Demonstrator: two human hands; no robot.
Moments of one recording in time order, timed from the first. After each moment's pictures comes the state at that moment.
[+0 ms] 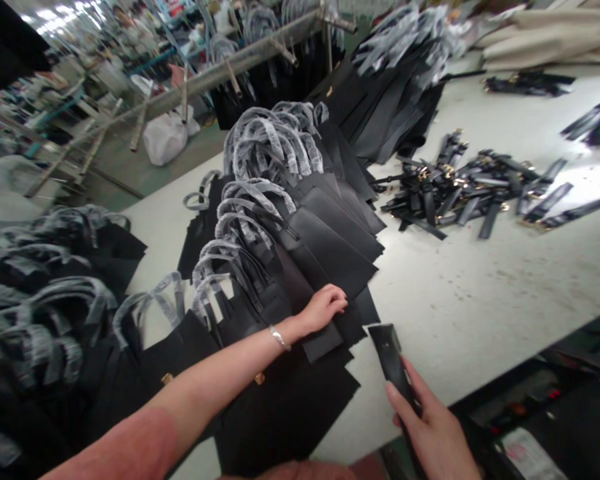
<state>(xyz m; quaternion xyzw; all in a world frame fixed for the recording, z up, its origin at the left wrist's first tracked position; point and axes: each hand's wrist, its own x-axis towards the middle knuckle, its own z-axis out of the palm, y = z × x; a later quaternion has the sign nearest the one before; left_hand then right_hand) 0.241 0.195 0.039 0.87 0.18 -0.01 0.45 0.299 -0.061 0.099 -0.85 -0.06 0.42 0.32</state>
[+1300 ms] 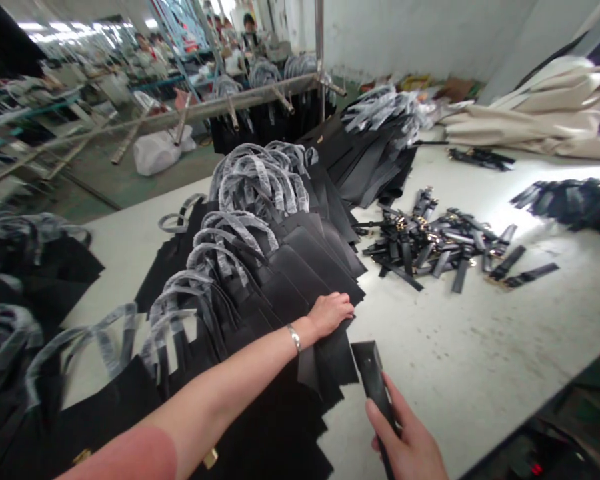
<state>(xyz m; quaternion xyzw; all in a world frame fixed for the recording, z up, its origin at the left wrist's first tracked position) 0.361 0.241 0.031 0.97 0.07 -0.05 0.21 0.358 -0.010 0.096 -0.79 -0.04 0.45 0.40</state>
